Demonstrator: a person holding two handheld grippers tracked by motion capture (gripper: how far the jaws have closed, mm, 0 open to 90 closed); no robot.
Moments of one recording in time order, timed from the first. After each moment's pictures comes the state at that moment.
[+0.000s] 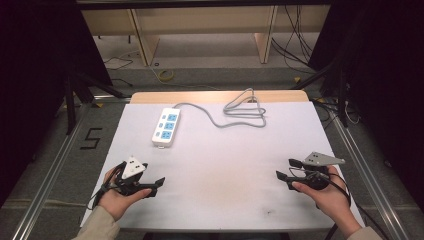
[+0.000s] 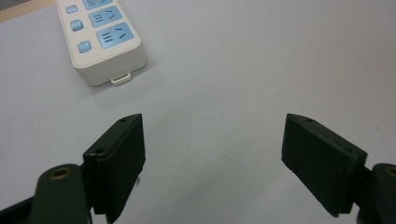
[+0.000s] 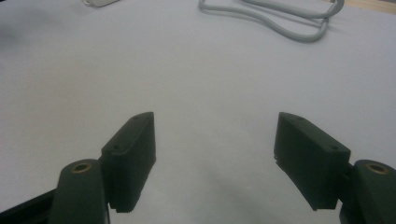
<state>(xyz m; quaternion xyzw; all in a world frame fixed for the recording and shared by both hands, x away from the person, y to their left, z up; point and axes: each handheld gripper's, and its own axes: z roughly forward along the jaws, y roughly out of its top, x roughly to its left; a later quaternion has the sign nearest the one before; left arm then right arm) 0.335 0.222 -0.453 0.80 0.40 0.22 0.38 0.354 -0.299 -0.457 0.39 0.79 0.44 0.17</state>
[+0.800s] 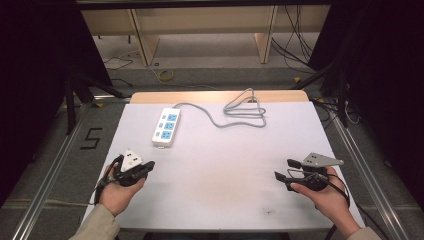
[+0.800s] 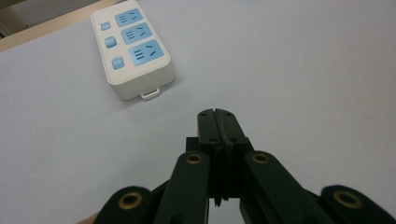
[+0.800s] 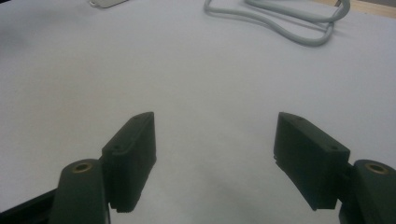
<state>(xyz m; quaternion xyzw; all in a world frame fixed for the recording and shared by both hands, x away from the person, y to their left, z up) 0.347 0.223 -0.440 0.79 0.41 0.25 0.37 0.352 -0.294 -0.457 0.38 0.79 0.44 0.17</state>
